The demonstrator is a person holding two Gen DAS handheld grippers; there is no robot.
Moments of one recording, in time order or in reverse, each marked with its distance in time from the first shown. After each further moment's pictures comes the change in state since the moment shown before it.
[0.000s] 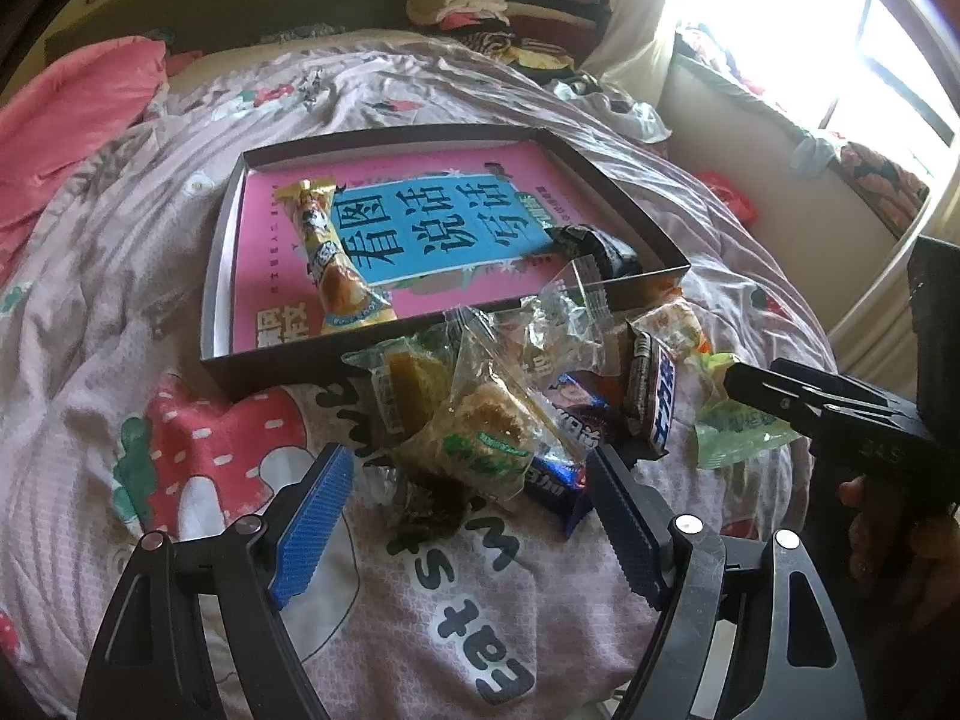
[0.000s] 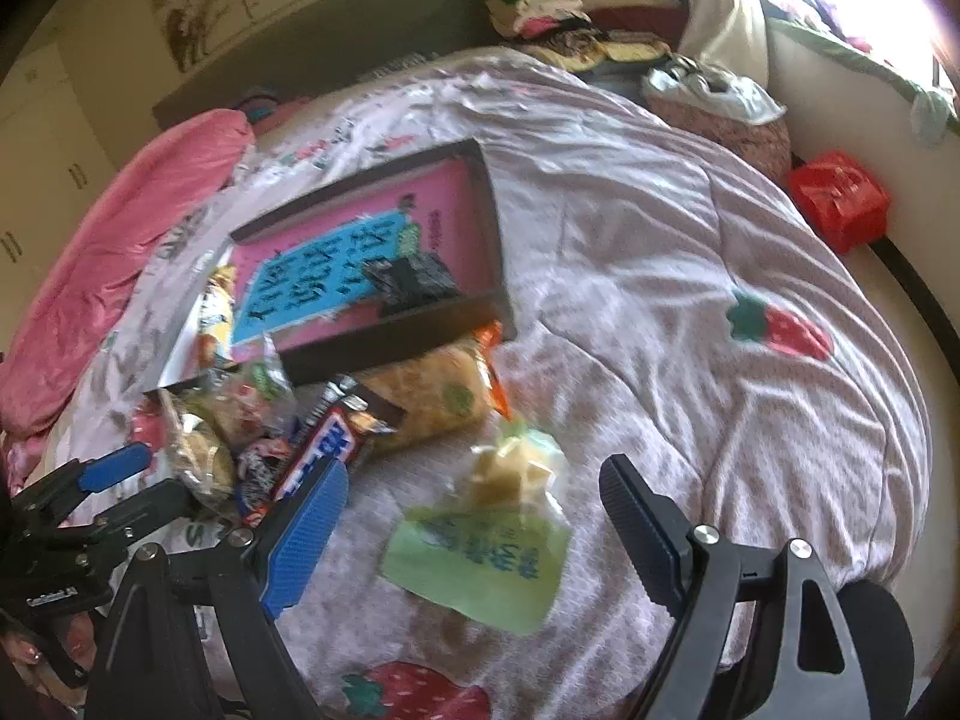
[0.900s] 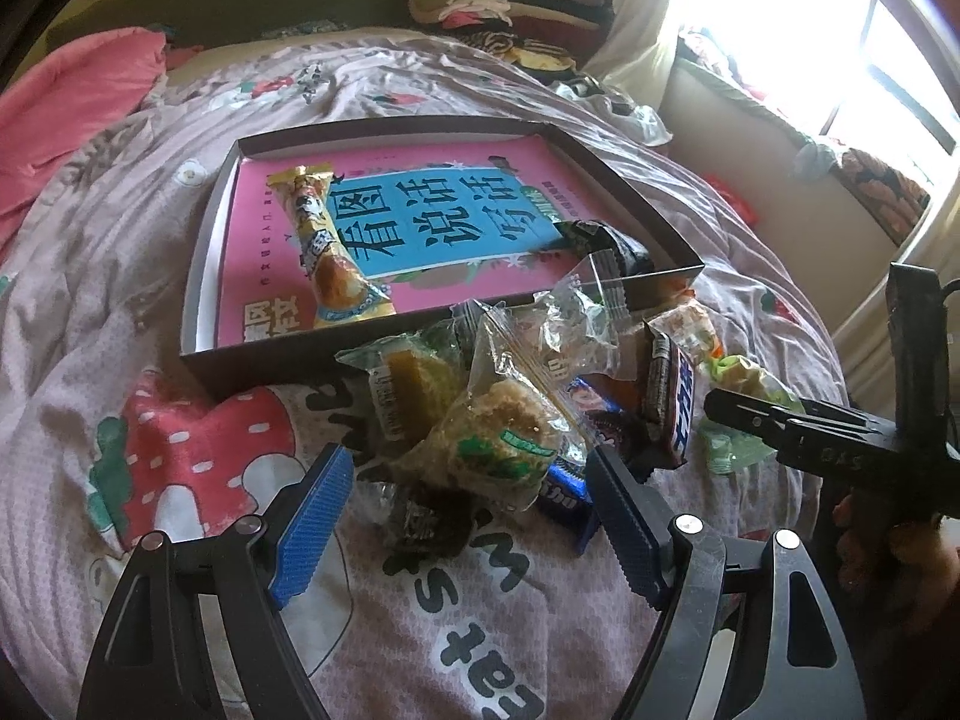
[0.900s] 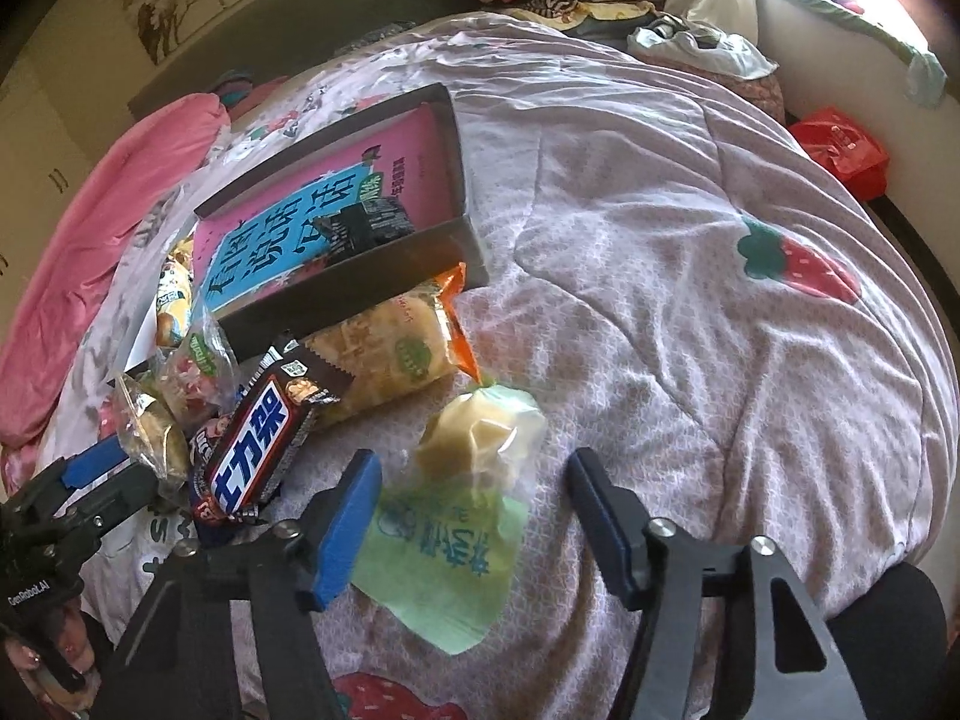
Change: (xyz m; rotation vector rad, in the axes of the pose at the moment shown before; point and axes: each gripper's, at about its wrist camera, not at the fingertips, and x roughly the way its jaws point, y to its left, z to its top) left arm 0.016 0.004 0.000 -0.014 -0.009 -0.014; right arm 0.033 -0.009 -0.007 0.032 0.060 0.005
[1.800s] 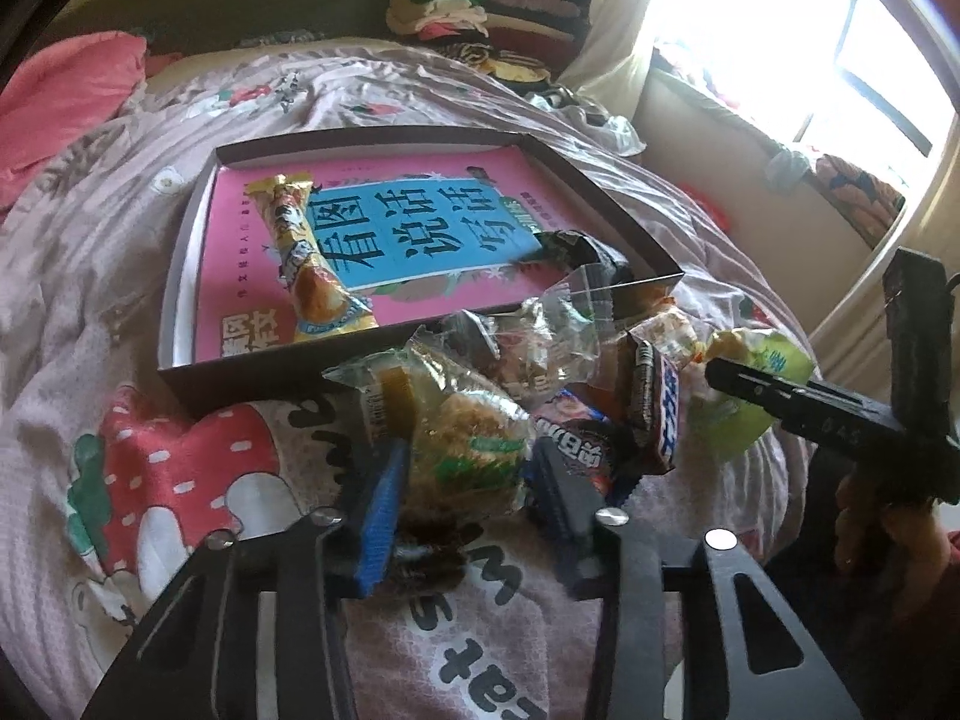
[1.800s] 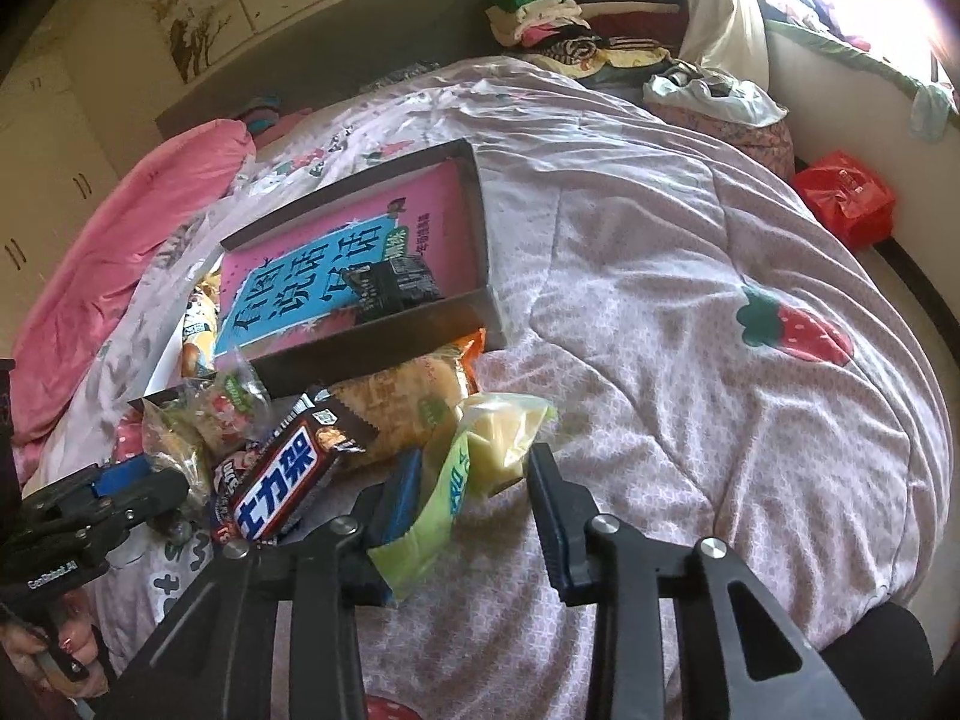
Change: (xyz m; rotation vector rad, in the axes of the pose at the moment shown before) left arm 0.002 0.004 0.000 0.016 -0.032 -0.066; right arm -0.019 0.002 0.006 -0.042 -0.121 0.023
